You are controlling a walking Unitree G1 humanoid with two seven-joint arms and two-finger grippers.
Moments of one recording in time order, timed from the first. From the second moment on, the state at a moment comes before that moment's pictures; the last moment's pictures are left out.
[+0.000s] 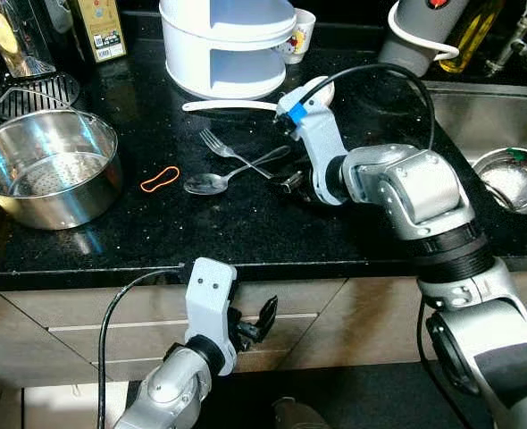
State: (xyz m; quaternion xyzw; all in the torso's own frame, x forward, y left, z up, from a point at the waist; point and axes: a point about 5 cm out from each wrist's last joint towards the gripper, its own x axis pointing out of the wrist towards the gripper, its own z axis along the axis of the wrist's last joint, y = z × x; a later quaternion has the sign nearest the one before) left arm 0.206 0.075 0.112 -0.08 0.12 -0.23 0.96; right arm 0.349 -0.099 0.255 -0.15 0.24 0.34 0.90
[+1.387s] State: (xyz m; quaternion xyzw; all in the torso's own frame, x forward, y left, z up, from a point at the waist) left arm 0.207 0.069 0.119 -0.09 0.09 -0.29 0.95; right arm 0.346 -0.149 0.283 0.21 0.00 0.39 0.90
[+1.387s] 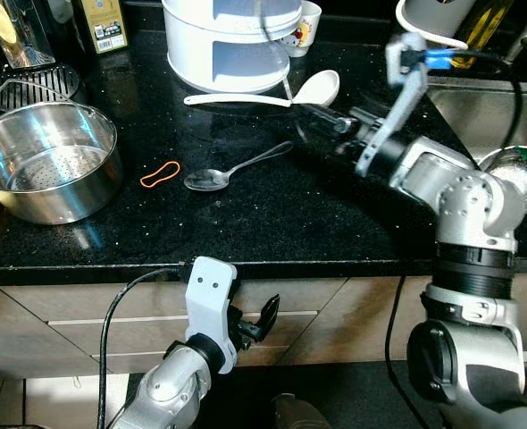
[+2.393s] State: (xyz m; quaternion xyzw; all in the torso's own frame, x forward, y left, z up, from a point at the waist) left arm 0.208 0.058 0.130 -0.08 0.07 -0.34 0.93; right arm 0.344 -0.145 0.281 0.21 -0.02 0.37 0.90
